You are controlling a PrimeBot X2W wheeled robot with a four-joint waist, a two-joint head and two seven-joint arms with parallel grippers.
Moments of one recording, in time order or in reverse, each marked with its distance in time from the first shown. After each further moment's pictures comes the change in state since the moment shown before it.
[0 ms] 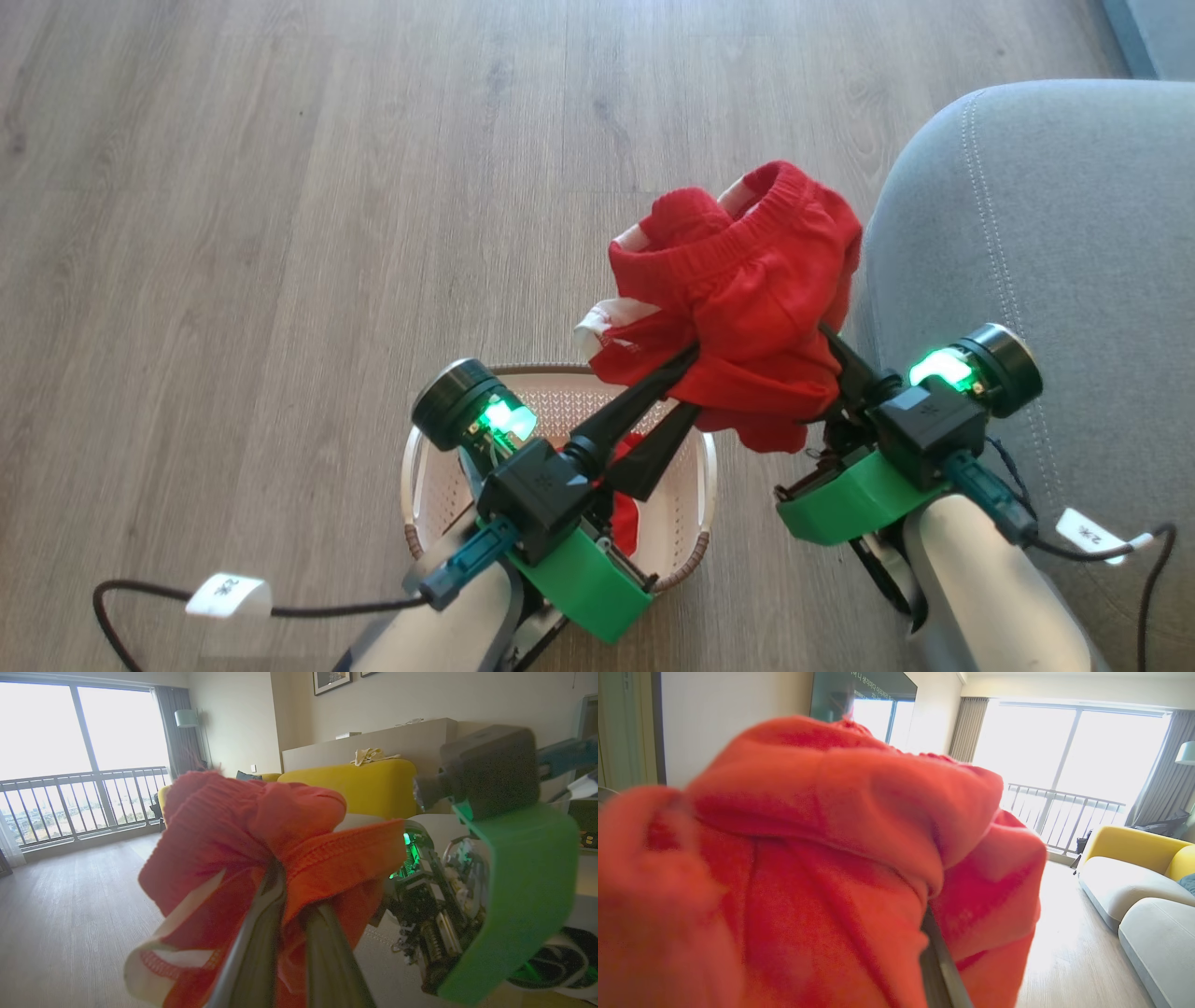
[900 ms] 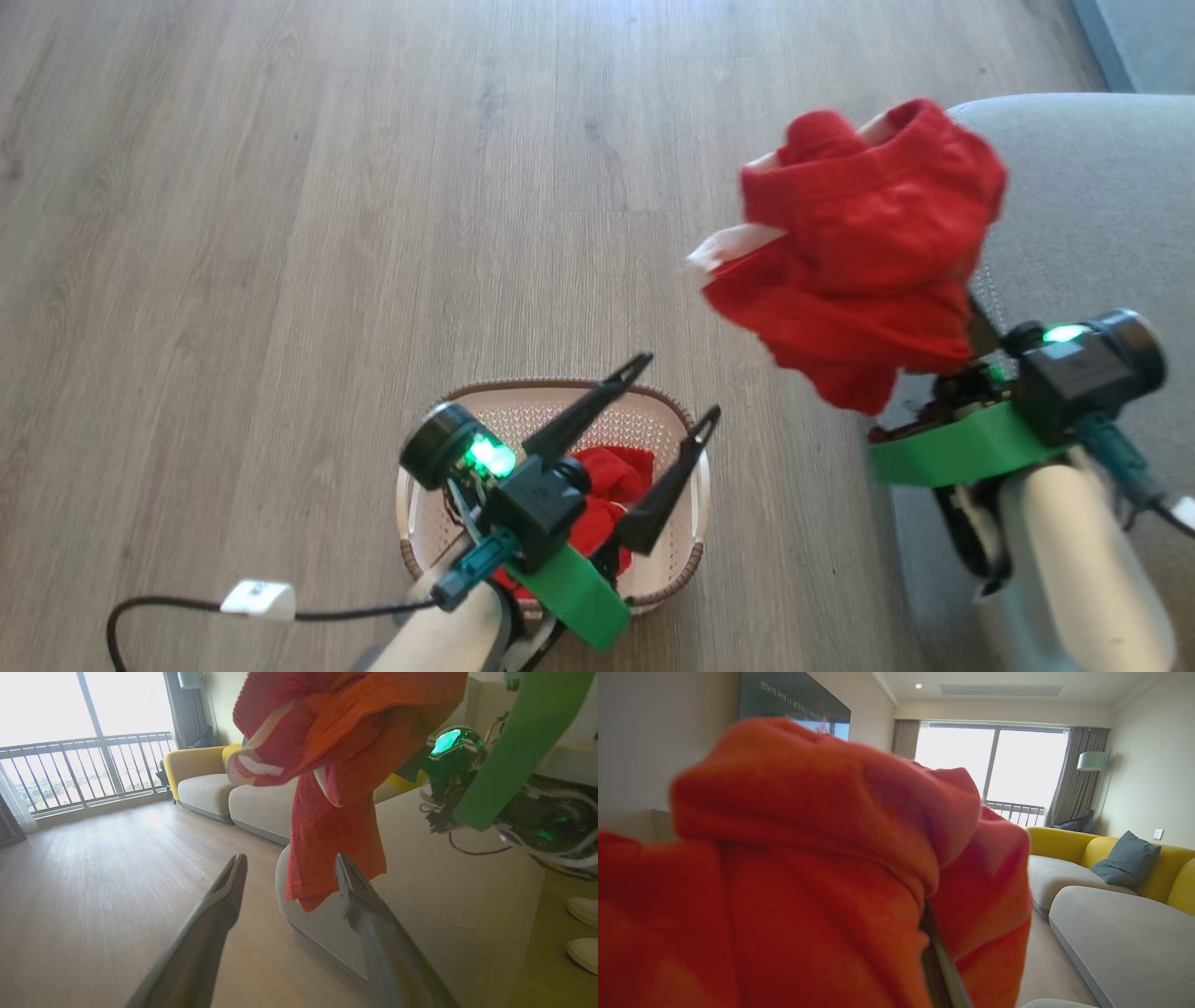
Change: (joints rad) left arm 0.045 0.000 0.029 0.104 0.027 0.002 0.000; right arm 0.004 0.007 -0.188 -0.025 0.056 0.000 0.000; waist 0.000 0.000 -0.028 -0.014
